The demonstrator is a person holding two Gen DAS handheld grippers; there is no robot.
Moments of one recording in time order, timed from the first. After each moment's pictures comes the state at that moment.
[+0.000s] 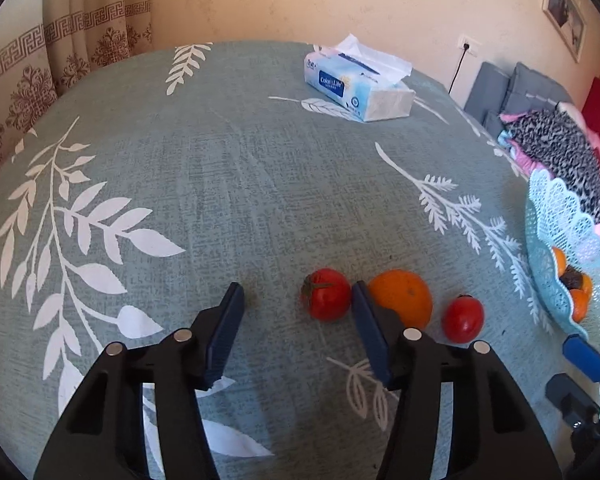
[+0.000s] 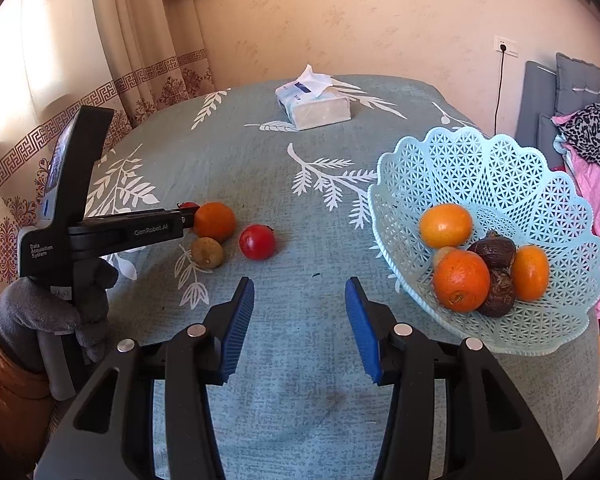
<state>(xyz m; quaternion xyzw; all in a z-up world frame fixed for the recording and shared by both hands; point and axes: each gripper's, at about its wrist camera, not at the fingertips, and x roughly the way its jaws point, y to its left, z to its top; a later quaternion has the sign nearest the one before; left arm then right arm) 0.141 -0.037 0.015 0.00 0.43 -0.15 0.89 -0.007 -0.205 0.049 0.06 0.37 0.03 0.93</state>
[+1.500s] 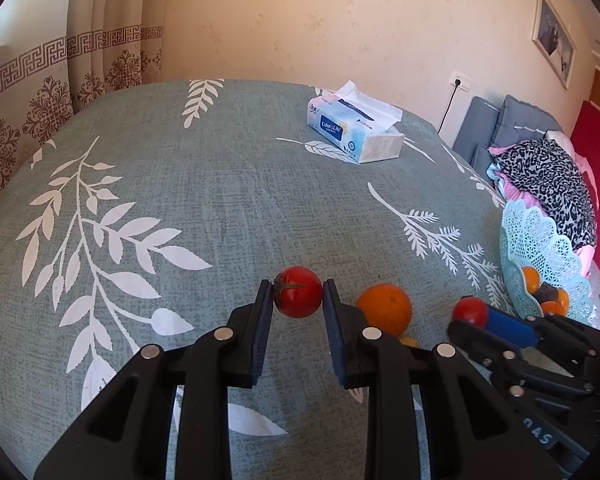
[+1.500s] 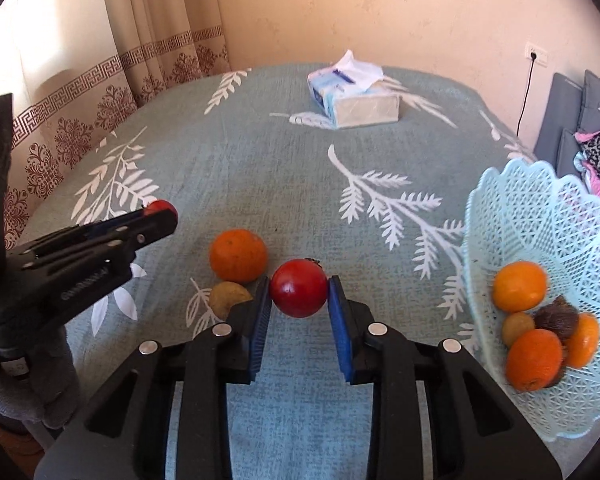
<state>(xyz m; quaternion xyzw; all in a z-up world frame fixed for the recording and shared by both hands) 0.115 -0.016 0.038 -0.03 0.37 -0.16 0.92 0.058 -0.168 0.045 0.03 0.39 0.05 0.92</state>
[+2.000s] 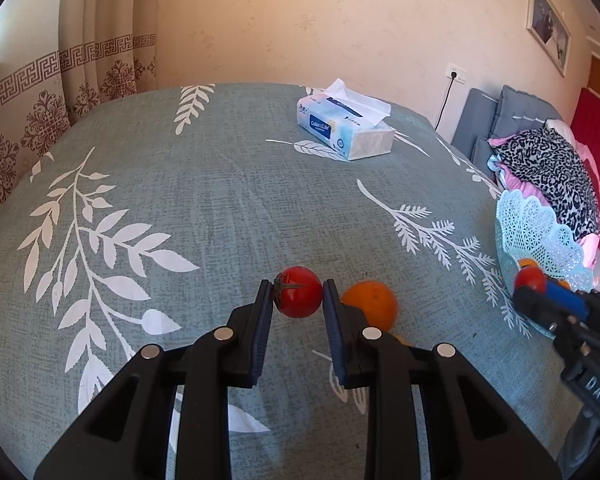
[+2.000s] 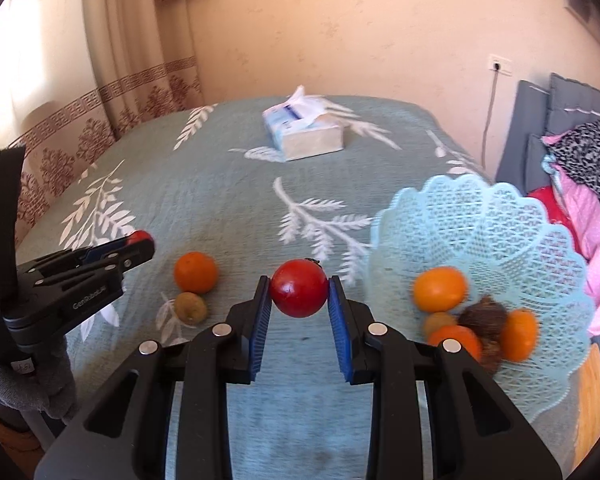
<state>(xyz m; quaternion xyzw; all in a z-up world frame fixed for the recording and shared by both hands) 0.109 -0.033 0.042 0.00 0.36 -0.16 0.92 0.028 -0.207 0.071 0.03 0.35 -0.01 0.94</state>
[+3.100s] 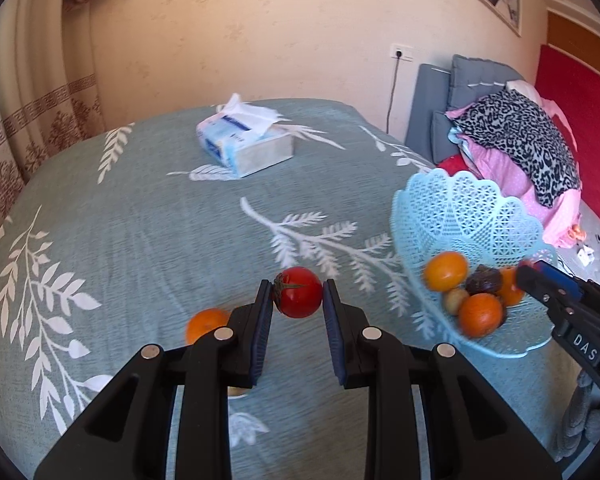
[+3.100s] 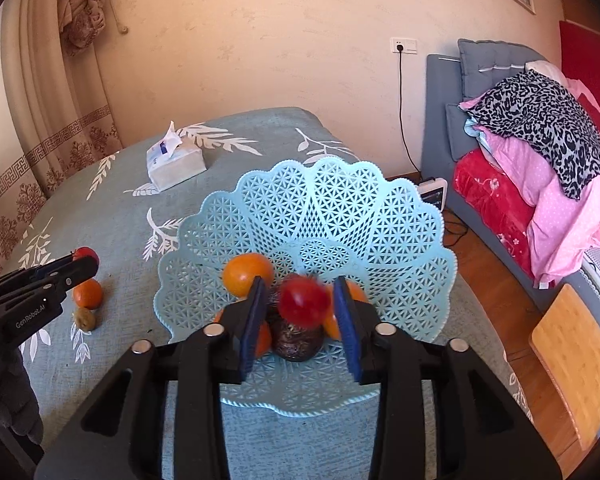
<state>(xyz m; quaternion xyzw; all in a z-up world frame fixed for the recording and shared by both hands) 0.086 -0.143 0.065 0.07 0.35 -0.22 0.91 -0.025 -0.326 0.068 0.11 0.32 -0.13 0.93</state>
